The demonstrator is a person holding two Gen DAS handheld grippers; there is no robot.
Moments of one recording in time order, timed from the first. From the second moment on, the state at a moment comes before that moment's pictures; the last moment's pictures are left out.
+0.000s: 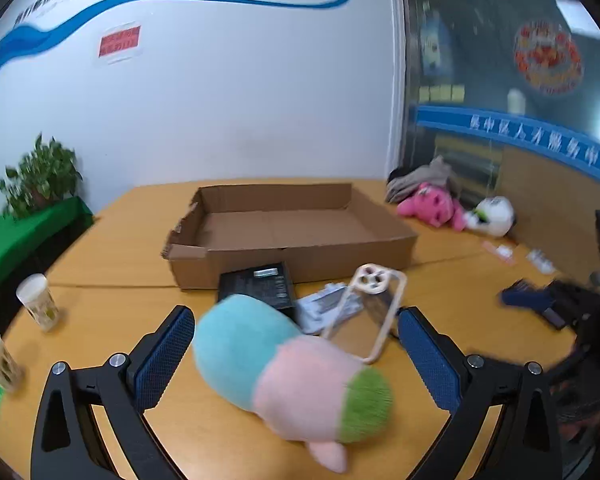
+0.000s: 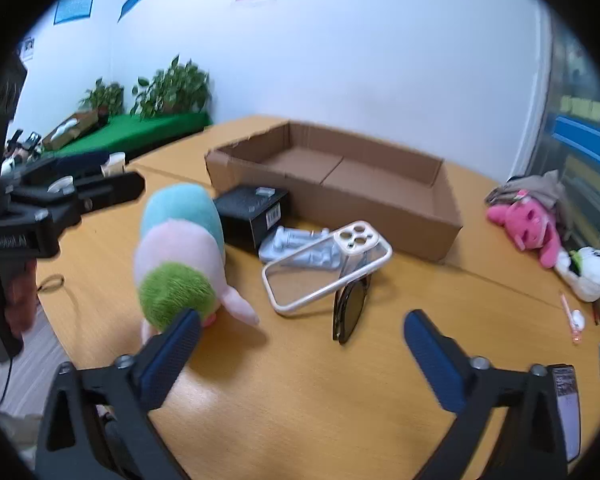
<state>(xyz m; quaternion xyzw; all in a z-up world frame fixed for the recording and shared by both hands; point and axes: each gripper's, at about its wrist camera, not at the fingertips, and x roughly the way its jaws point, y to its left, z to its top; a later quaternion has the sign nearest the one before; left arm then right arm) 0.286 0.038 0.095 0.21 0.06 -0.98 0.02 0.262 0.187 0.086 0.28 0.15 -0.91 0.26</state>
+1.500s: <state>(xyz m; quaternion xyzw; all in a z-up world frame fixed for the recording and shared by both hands) 0.201 -0.052 -0.001 0.35 0.27 -0.89 -0.08 0.200 0.053 0.011 0.44 0.16 -0.76 0.45</state>
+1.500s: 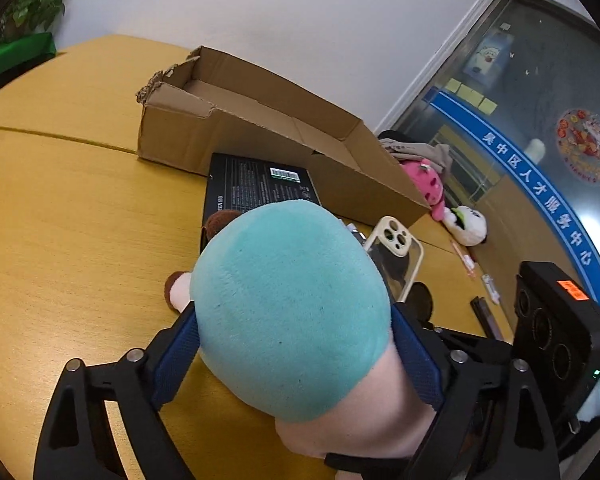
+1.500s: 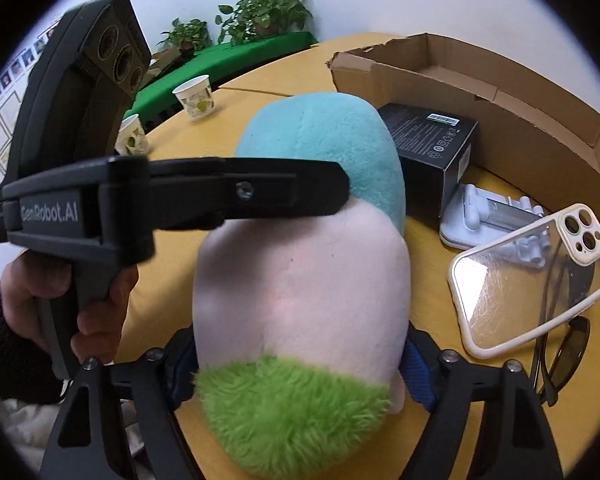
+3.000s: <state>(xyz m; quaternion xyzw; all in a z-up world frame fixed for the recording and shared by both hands) -0.070 -0.102 0.407 0.16 0.03 -0.98 -0.08 -0.052 0.009 0.350 0.24 0.03 -0.87 0.44</state>
